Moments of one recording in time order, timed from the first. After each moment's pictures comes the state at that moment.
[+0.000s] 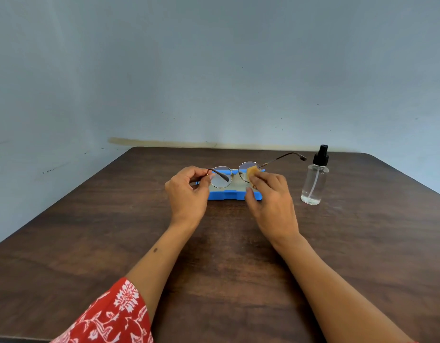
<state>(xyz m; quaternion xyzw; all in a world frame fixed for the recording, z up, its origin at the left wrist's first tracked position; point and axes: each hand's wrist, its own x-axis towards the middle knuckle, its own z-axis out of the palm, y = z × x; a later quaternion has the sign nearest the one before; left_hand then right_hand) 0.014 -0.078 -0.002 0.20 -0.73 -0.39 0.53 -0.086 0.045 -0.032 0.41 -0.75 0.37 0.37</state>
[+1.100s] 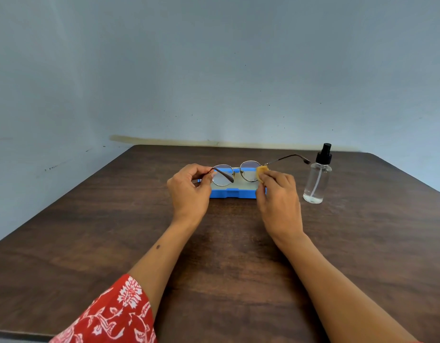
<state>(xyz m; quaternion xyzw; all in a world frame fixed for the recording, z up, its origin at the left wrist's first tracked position) 0.012 -0.082 -0.004 0.20 -0.73 -0.39 0.53 -0.087 0.047 -0.031 0.37 -0.76 0.38 0.38</state>
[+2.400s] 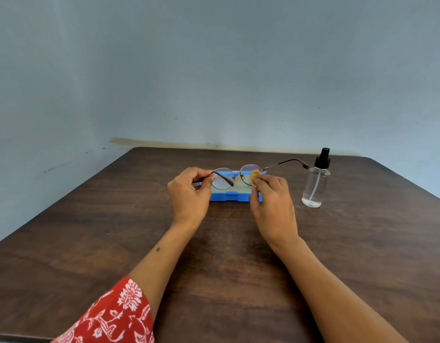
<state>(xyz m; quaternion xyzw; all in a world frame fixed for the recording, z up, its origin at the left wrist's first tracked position) 0.011 -0.082 -0.004 0.20 -0.73 -0.38 0.53 -0.082 0.043 -0.030 0.39 -0.77 0.36 0.36</state>
